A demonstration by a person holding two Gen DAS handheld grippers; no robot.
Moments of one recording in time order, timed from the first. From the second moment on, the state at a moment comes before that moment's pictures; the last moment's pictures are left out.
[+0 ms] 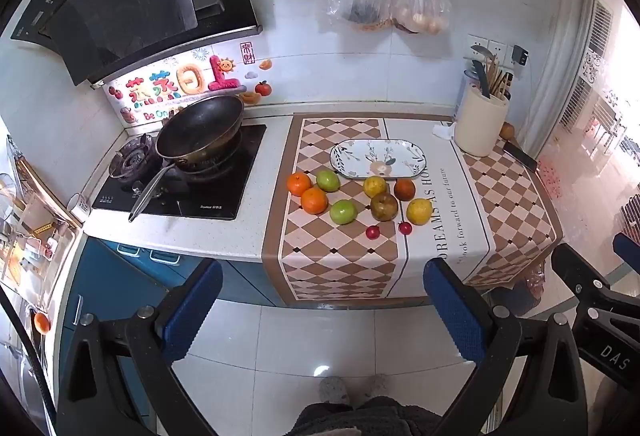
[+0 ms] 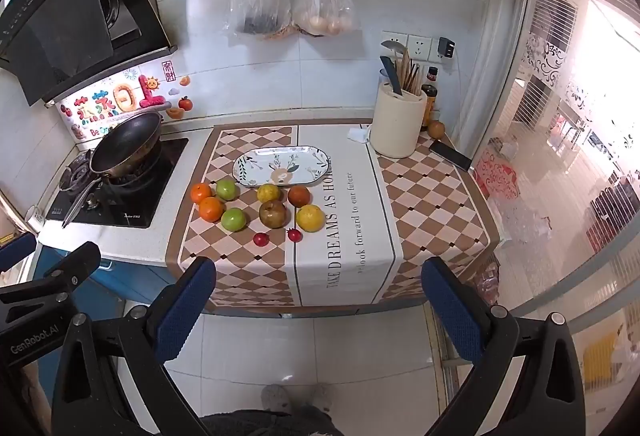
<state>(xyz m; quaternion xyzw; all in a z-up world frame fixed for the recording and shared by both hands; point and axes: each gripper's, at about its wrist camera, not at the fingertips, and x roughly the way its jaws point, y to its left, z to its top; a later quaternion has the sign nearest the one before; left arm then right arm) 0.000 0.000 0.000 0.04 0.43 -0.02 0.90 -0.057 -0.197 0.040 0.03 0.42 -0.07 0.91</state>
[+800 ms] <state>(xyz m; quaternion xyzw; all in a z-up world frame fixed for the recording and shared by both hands) 0.000 0.000 0.000 0.04 0.43 -0.02 0.90 -0.066 -0.201 0.044 0.03 0.41 -0.07 0.91</state>
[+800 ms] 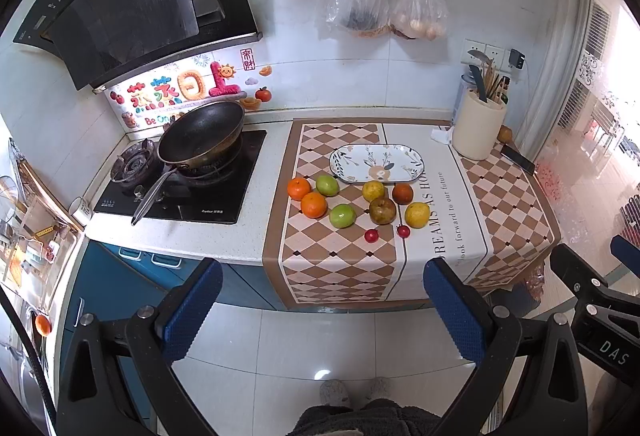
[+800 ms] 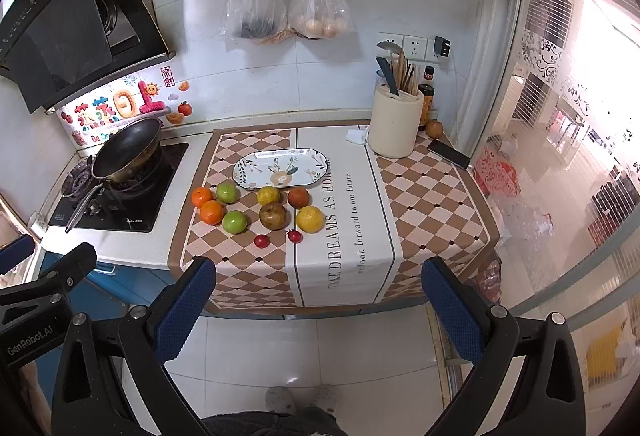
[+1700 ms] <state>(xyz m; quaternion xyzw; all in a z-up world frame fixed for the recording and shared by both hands) 0.005 -0.004 0.012 0.04 0.42 -0.02 0.90 -0.071 -0.204 0.045 0.04 0.42 -0.07 0.91</state>
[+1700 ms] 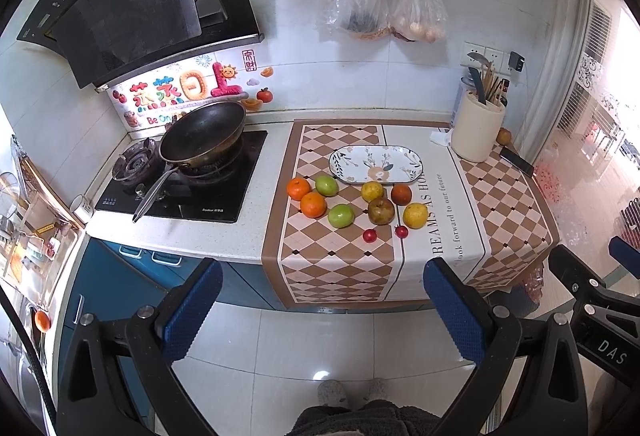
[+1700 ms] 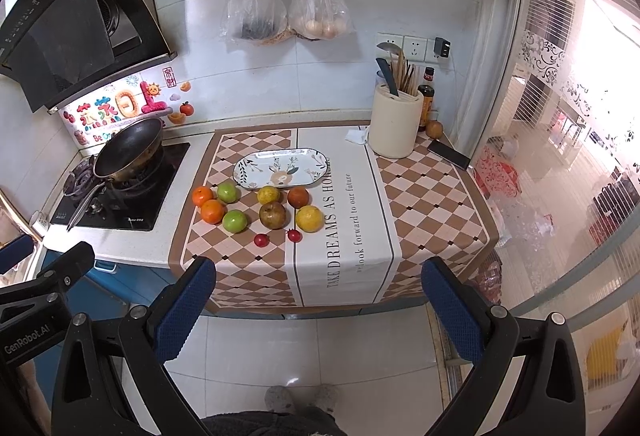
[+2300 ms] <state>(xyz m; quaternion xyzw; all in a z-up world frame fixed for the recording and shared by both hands) 0.001 -0.006 0.022 0.04 0.42 -0.02 0.91 -0.075 -0.203 0.051 0.04 0.41 -0.07 0.91</state>
